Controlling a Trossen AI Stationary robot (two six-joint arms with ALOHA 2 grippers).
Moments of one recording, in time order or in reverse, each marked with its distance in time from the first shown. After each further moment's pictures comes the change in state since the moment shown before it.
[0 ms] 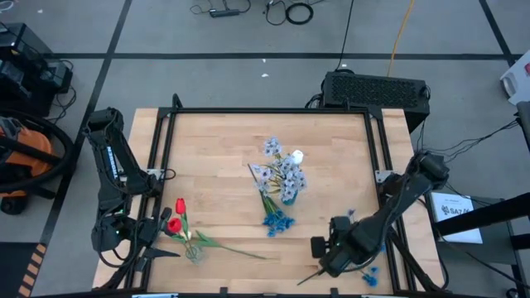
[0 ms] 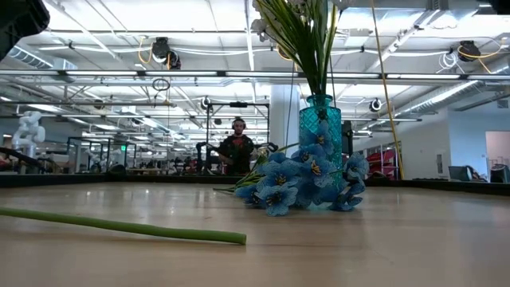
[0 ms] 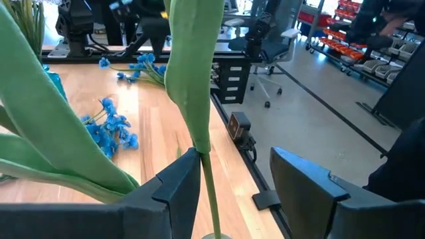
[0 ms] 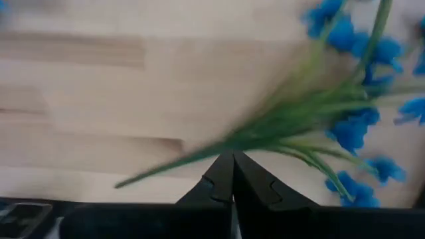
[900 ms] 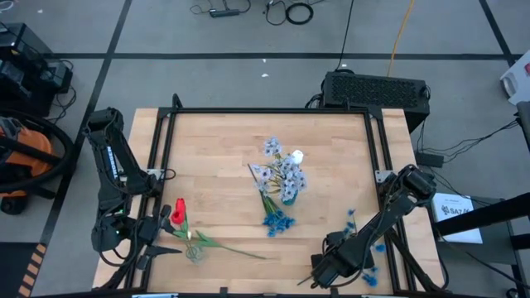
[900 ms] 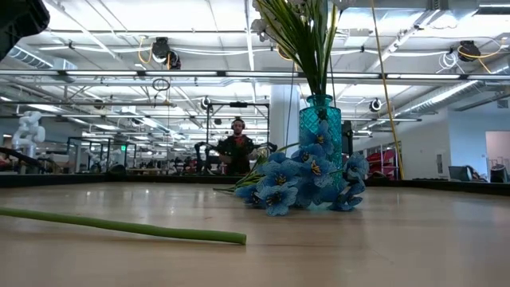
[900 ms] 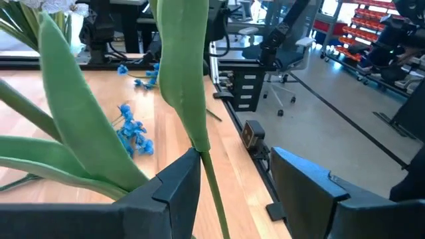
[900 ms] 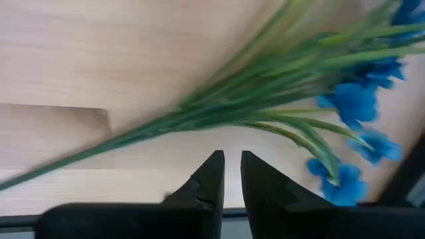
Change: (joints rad) left arm 0.000 0.000 0.000 0.002 -0.067 -0.001; right arm 0.021 0.179 0.000 0.086 -0.209 -0.069
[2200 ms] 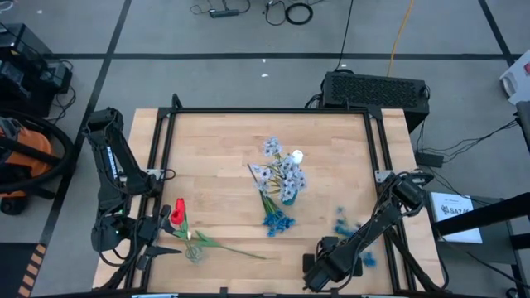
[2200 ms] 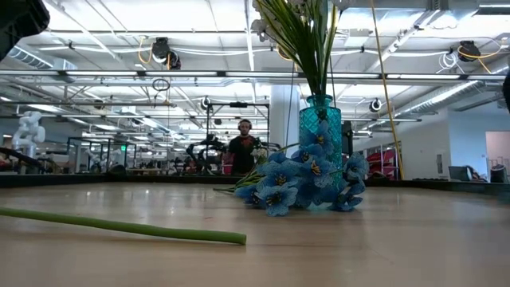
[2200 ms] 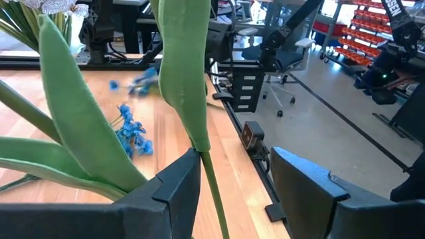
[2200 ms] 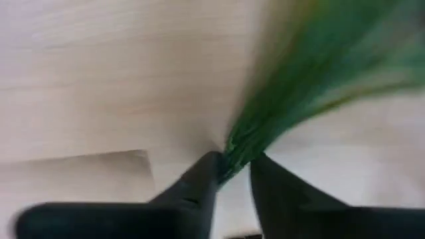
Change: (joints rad) left arm 0.000 0.000 0.000 0.004 0.000 0.000; right arm -0.002 0.170 0.008 0.140 0.076 0.163
